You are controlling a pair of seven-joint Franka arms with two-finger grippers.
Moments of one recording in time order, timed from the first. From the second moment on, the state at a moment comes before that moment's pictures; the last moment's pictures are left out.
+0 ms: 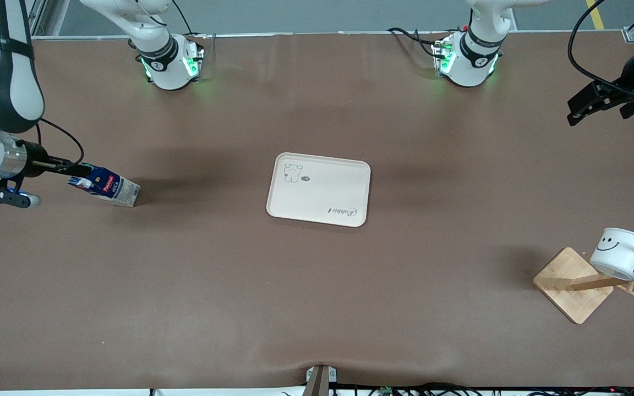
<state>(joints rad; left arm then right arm) 0.05 -0.10 -0.13 -1.60 0.05 1.48 -0.18 -0.10 0.11 -0.01 -1.83 -0.02 1.63 0.14</state>
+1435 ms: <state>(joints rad) 0.05 -0.09 -0.14 -1.60 0.04 1.50 -0.18 -0.01 -0.08 -0.03 -1.48 0.00 1.37 0.07</state>
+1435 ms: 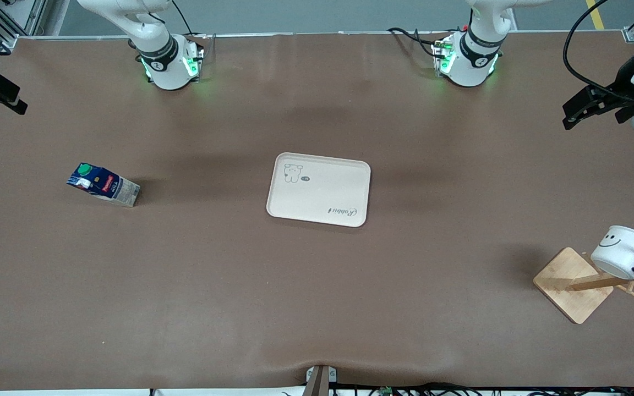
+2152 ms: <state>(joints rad) 0.05 -0.09 -0.14 -1.57 0.04 1.50 -0.18 -0.02 -0.08 -0.03 -1.50 0.00 1.41 0.07</state>
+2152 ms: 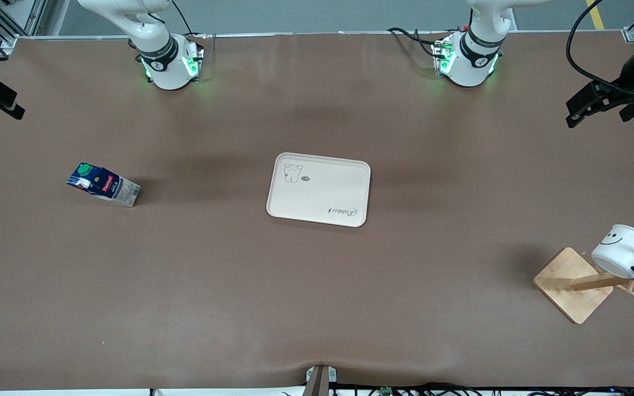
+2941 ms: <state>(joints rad) 0.04 -0.09 -0.16 -1.56 0.04 1.48 -0.18 -0.04 -0.07 -0.03 -1.51 0.00 1.42 0.07</state>
